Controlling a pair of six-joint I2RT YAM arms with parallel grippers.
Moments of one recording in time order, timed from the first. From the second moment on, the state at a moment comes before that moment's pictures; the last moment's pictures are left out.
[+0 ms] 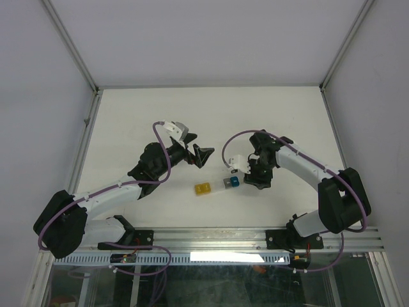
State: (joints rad) left arm -0.72 1.20 0.56 0.67 0.12 -0.18; right arm 0.48 1.45 0.92 -0.92 -0.22 -1.04
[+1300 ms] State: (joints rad) left arm -0.72 1.20 0.56 0.68 0.12 -0.18; right arm 0.49 1.43 0.91 -0.91 -0.21 -1.02
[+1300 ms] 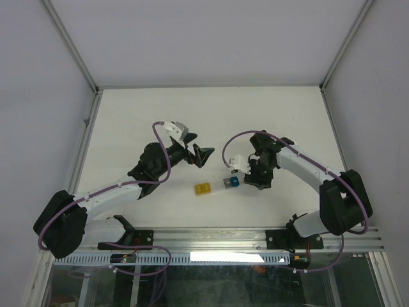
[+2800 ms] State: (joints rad) left arm -0.72 1.20 0.54 0.69 0.12 -0.18; right arm 0.50 1.43 0.90 -0.90 -0.18 -1.00
